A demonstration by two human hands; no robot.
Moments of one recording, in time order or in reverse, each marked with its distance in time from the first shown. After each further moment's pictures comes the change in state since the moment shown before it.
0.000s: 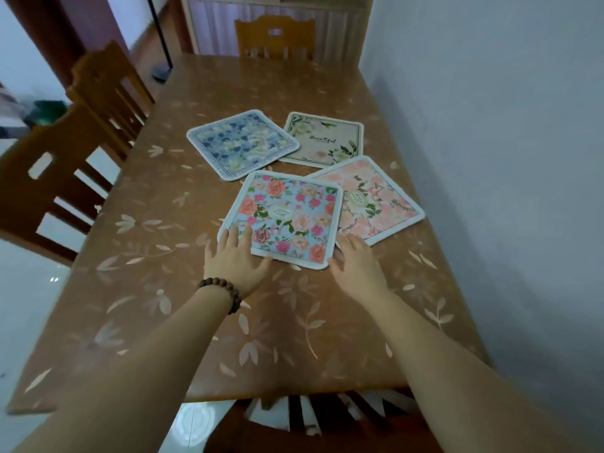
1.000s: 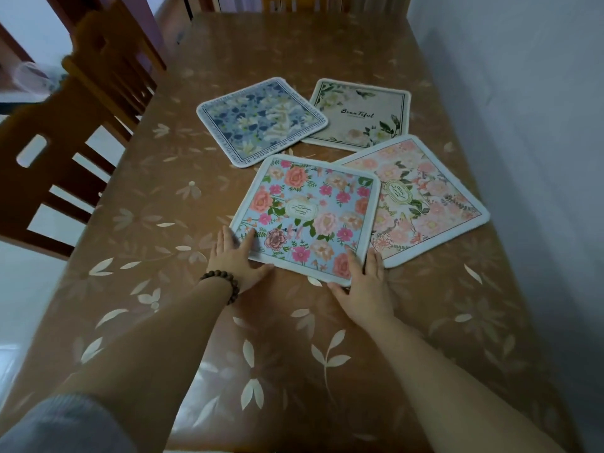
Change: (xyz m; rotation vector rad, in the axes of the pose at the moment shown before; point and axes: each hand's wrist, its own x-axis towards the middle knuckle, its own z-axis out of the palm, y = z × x) left_hand 0.100 -0.060 0.097 0.005 -0.220 -0.127; right_hand 0.067 0.035 0.107 -0.003 -0.092 0.078
